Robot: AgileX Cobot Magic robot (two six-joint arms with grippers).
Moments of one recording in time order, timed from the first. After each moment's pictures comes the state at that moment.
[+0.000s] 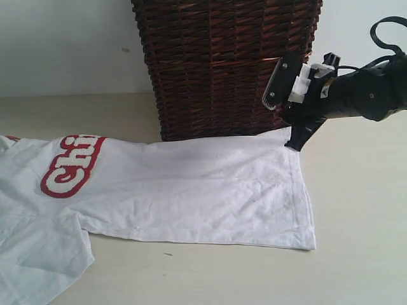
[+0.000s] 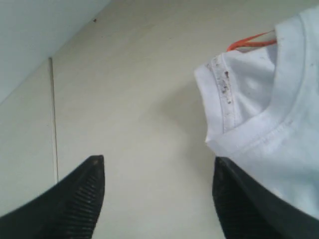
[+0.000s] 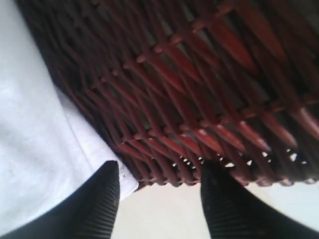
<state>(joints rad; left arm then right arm) 0.26 1.77 -0.86 -0.30 -0.14 1.10 0.25 1.87 -1.06 -0.16 -0.05 -0.77</state>
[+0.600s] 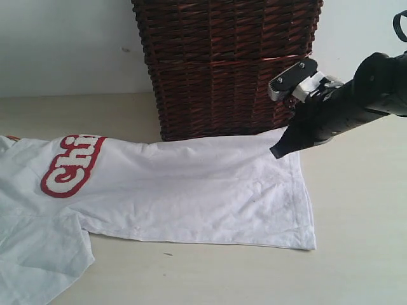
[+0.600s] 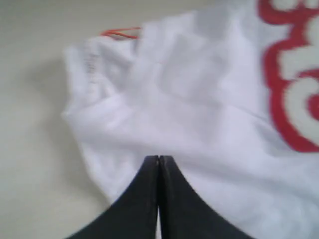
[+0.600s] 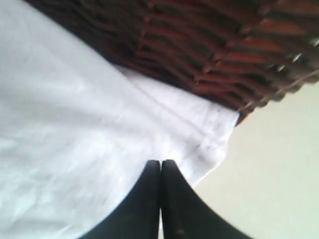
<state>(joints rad) 0.17 1.69 -0.94 -0.32 0.39 0.80 0.25 1.86 -1.06 0.36 0.23 -0.73</state>
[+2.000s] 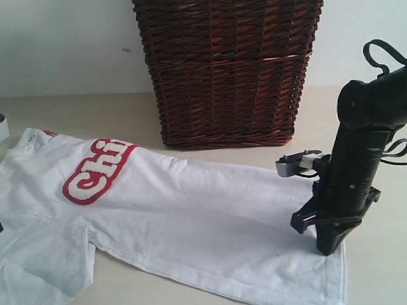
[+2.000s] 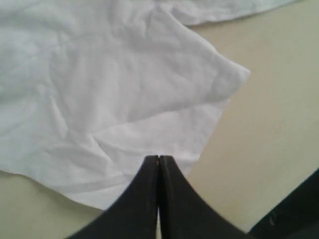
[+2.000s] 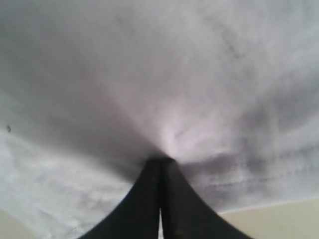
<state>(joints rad) -0.03 1.47 -0.90 -0.30 1.12 0.83 0.24 1.97 -1.06 0.18 0.99 -0.36</state>
